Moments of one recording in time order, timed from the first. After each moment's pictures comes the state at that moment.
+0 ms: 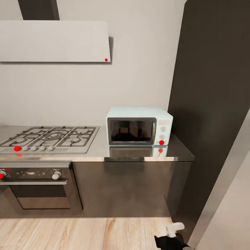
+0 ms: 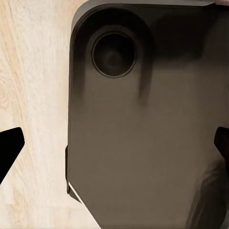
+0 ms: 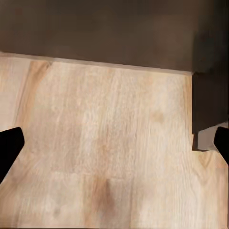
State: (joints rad) left arm 0.00 0.00 0.01 -0.03 0.09 0.00 0.01; right arm -0.02 0.00 0.11 -1.21 0.01 0.49 0.01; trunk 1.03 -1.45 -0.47
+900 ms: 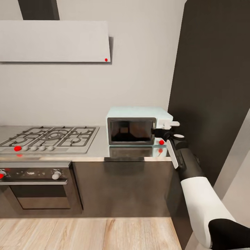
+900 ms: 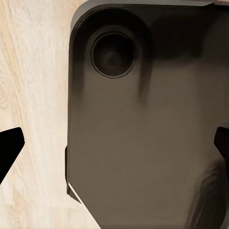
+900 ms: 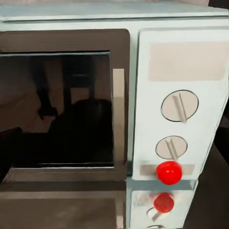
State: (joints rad) left arm 0.00 0.00 0.01 -0.03 0.08 0.00 0.00; right arm -0.93 0.05 0.01 -1.11 -0.01 0.57 -0.03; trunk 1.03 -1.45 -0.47
